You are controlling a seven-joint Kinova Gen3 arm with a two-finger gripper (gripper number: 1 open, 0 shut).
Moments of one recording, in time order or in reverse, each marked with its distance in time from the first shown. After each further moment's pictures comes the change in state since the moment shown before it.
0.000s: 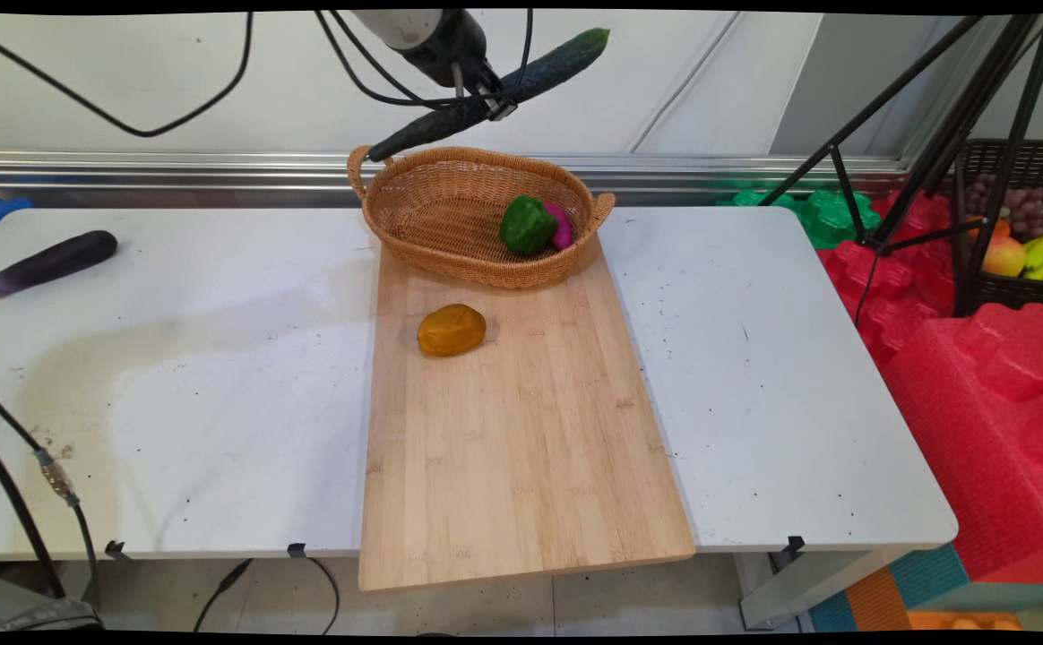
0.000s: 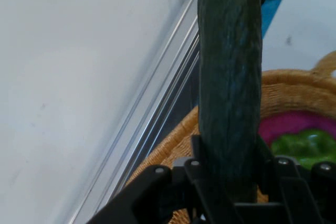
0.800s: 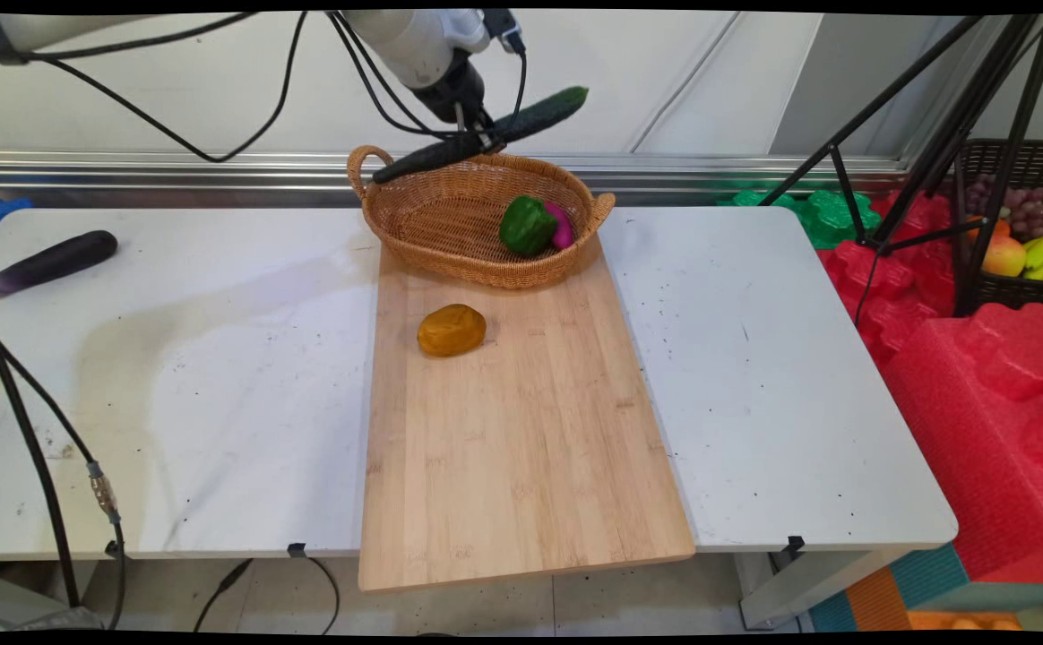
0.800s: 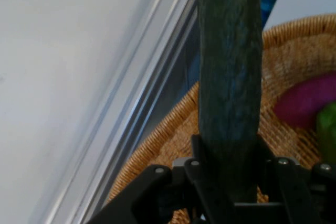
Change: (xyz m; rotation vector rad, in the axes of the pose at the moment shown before) arm -0.029 -0.031 0.094 -0.060 -0.097 0.020
